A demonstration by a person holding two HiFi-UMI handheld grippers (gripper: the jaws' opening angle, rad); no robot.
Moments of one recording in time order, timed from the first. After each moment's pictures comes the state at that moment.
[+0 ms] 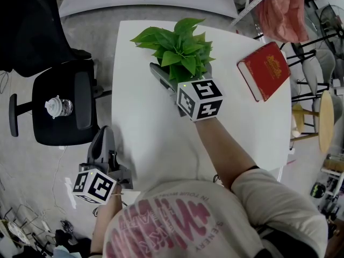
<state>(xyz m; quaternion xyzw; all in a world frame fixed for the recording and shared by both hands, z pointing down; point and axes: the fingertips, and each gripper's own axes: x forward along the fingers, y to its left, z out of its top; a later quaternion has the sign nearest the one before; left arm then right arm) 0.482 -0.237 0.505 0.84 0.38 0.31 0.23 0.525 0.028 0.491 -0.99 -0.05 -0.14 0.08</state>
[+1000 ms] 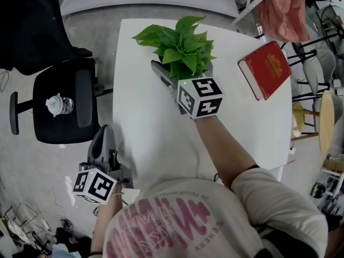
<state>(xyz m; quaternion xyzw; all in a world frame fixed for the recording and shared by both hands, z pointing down) 0.480 -0.239 0.502 0.84 0.38 0.30 0.23 0.525 0.030 0.492 -0.99 -0.05 -0.14 0.08</state>
